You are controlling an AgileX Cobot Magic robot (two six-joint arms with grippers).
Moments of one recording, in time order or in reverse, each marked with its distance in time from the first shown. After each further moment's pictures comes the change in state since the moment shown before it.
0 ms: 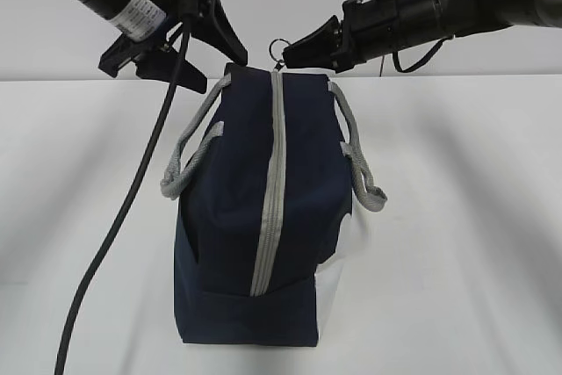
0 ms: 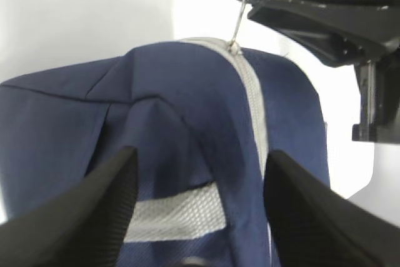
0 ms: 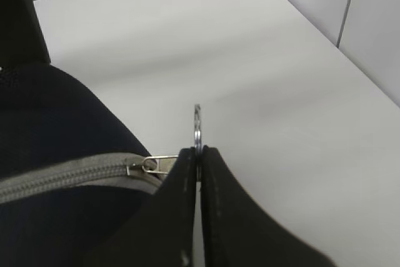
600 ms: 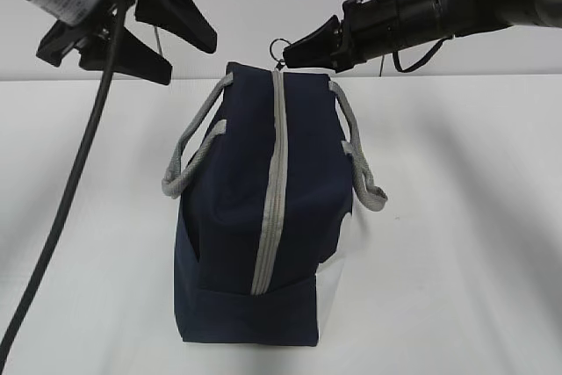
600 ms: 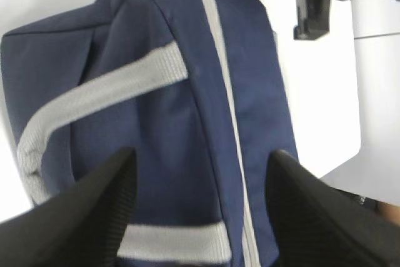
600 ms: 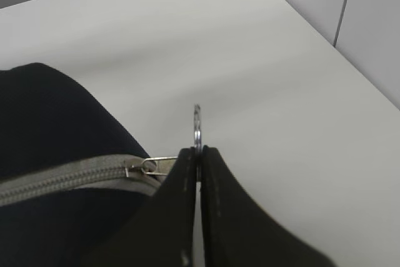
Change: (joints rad) left arm 0.000 -0.267 0.222 -0.015 -0.015 0.058; right arm 0.000 0.000 0.000 0.000 -0.008 -0.002
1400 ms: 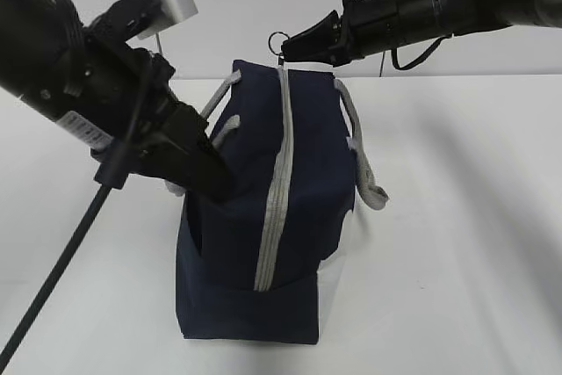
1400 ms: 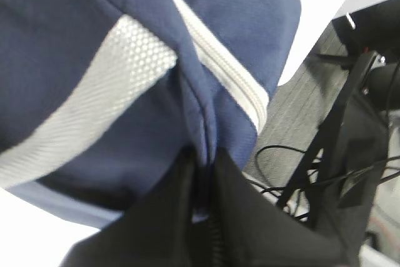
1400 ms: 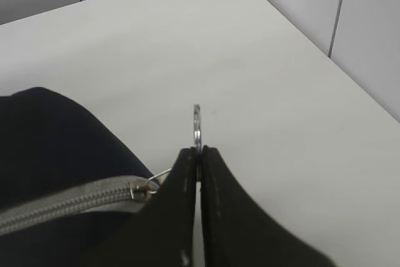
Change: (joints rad) left arm -0.170 -0.104 0.294 -0.054 -0.011 0.557; right arm 0.000 0.000 0.000 0.036 -0.008 -0.002
